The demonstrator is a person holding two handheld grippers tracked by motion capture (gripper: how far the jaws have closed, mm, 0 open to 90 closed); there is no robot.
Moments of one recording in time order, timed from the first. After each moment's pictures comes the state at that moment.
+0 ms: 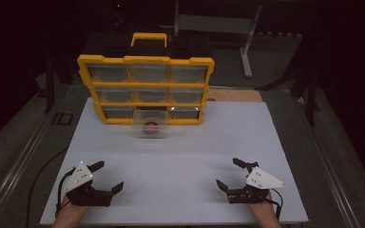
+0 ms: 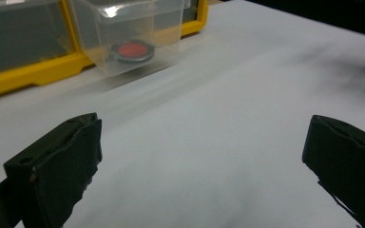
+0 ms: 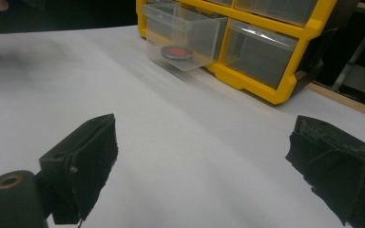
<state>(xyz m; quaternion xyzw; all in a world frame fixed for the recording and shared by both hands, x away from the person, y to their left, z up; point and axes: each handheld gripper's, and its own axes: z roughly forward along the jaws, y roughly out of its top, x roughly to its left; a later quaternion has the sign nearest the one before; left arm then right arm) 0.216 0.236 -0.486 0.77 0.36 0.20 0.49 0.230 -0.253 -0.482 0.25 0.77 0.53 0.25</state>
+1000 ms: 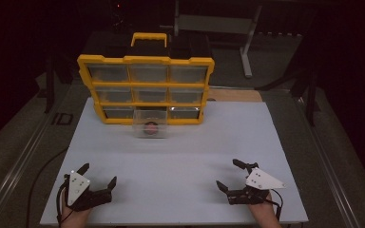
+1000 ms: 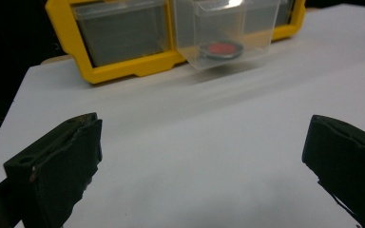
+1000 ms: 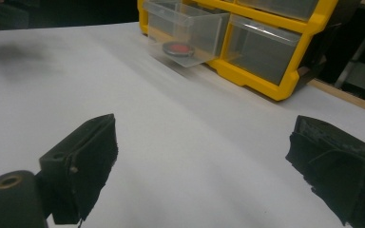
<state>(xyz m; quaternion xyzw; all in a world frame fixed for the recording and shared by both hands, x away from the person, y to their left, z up) 0.202 0.239 -0.507 0.69 0.44 0.35 0.45 0.229 -0.254 -0.484 0.25 0.77 0.53 0.25</state>
